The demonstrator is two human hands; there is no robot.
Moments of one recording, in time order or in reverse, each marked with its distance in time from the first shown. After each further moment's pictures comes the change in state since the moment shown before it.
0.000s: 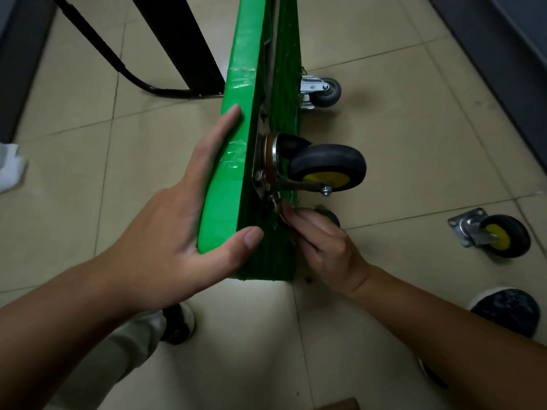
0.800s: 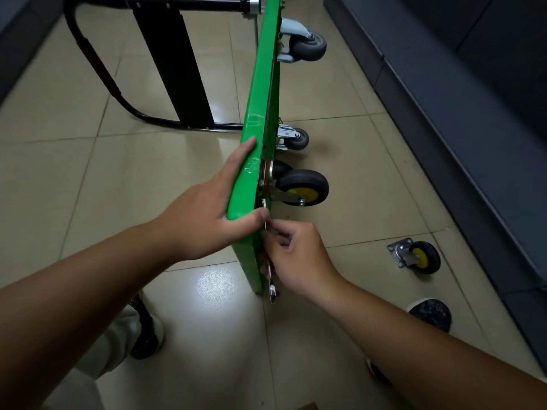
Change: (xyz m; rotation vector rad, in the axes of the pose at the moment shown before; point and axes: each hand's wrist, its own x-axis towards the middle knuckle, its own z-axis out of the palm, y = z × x) left_hand -0.001 0.003 -0.003 0.020 -0.027 -0.072; right_hand 0.047 -0.134 -0.028 0.336 -0.056 0.807
